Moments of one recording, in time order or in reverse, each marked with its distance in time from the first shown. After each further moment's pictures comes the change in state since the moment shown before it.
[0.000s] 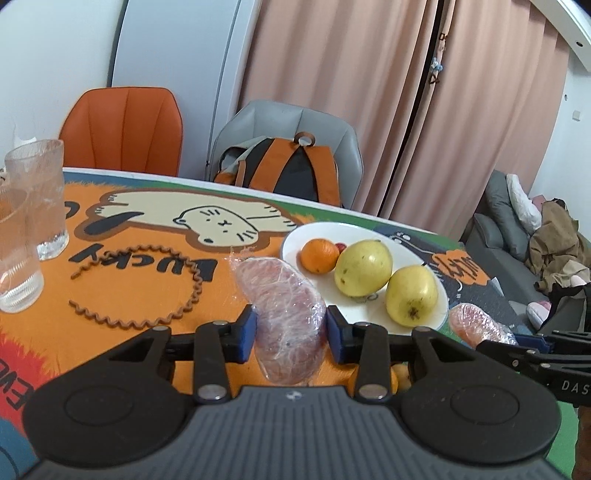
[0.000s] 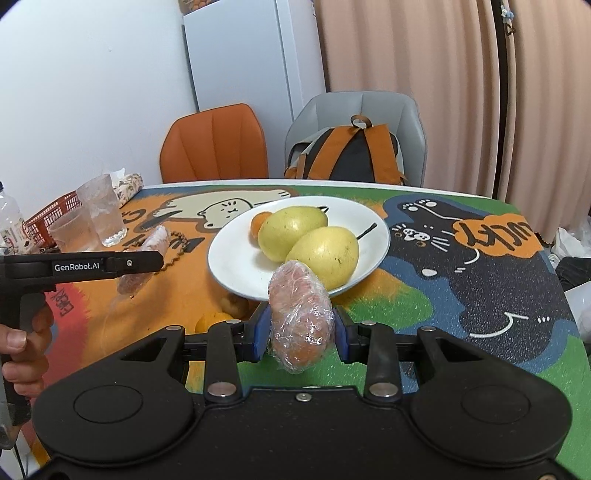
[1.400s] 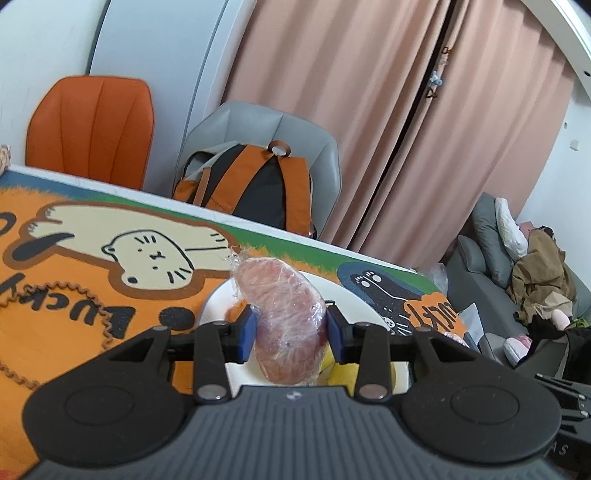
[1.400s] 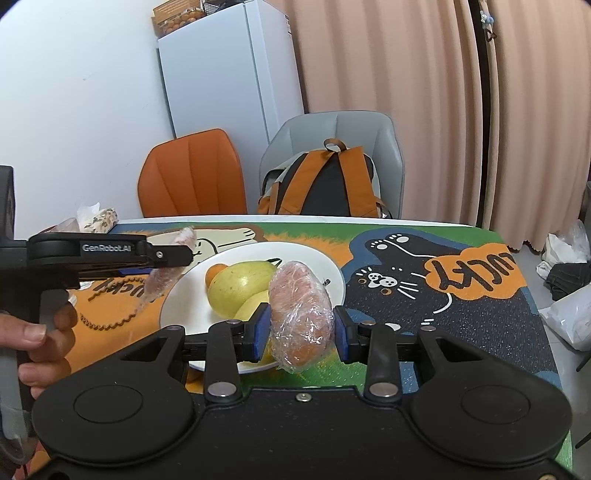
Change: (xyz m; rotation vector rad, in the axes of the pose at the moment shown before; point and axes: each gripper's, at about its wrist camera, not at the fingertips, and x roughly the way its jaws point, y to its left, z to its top) left arm 0.069 -0.043 0.054 -0.095 0.010 -0.067; right arm 0.019 -0.042 0.035 0.043 -0.055 -0.031
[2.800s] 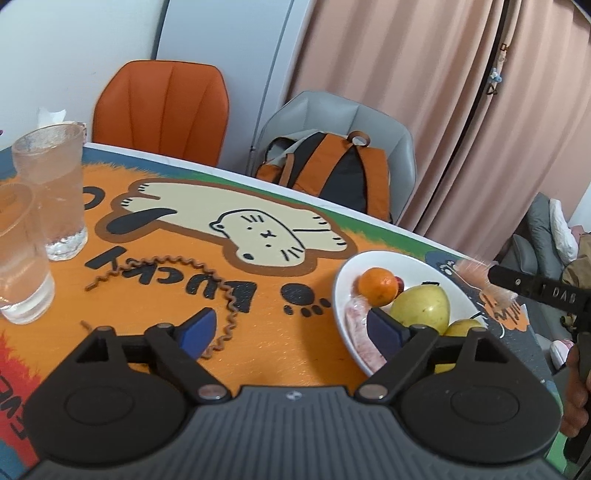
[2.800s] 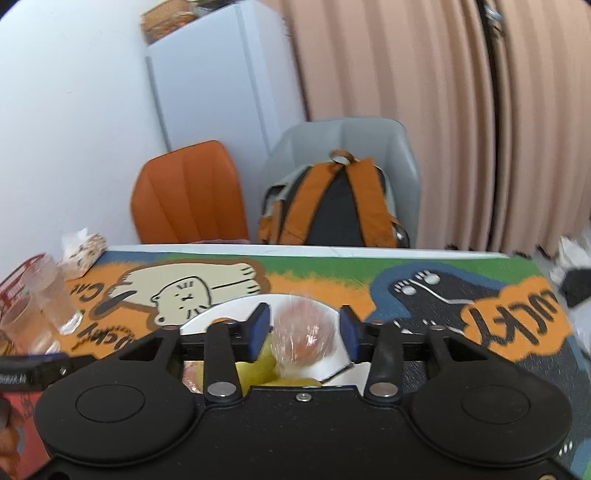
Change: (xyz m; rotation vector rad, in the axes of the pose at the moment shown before) left arm -0.035 0.069 -0.007 -0.045 0.040 0.185; right arm 0.075 0.002 0.046 0.046 -0.012 0.009
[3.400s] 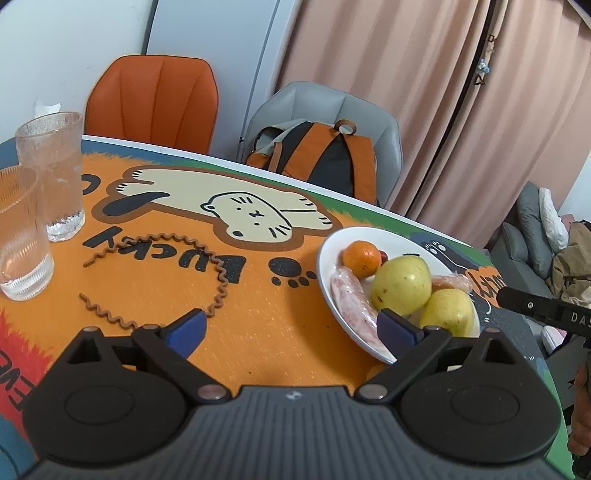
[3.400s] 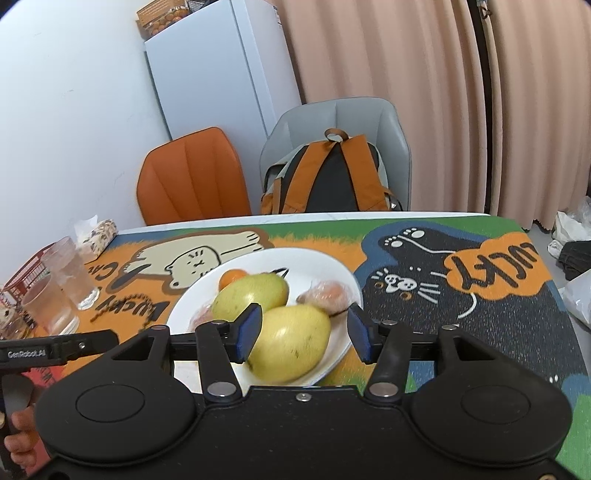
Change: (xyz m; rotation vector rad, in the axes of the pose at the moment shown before) left arm -0.016 -0.006 -0.021 0.022 0.021 -0.036; right arm -0.046 -0.001 -0.031 0.025 0.052 0.021
